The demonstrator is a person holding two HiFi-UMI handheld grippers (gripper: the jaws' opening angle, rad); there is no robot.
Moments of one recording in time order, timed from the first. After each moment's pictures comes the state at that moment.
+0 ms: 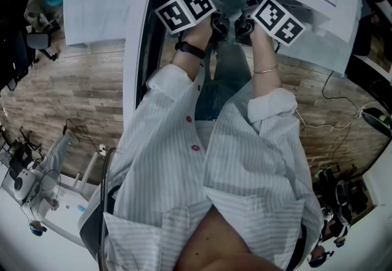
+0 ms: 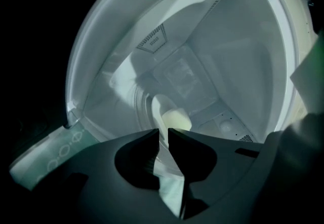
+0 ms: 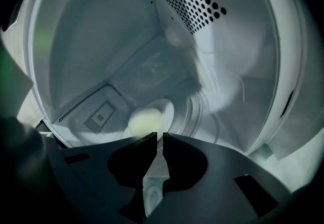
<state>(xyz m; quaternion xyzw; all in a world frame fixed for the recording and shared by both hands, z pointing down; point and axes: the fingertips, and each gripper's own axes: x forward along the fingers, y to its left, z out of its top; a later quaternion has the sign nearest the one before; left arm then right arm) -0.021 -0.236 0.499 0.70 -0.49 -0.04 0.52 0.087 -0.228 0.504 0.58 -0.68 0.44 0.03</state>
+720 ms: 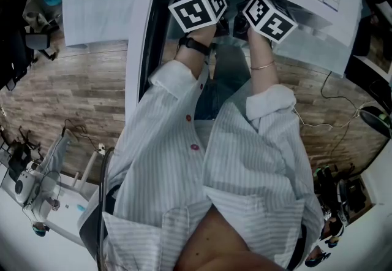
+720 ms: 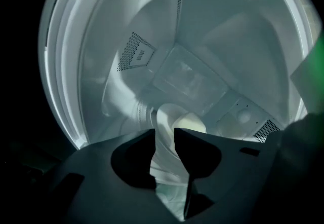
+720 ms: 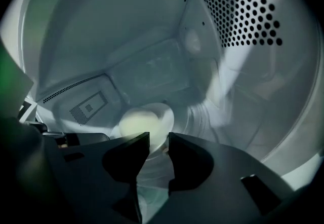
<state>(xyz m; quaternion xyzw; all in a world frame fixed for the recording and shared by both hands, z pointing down) -0.040 -0.254 0.495 0.71 -0.57 0.04 0.42 0.088 -0.243 0.502 0.64 -0.68 0.35 0.10</state>
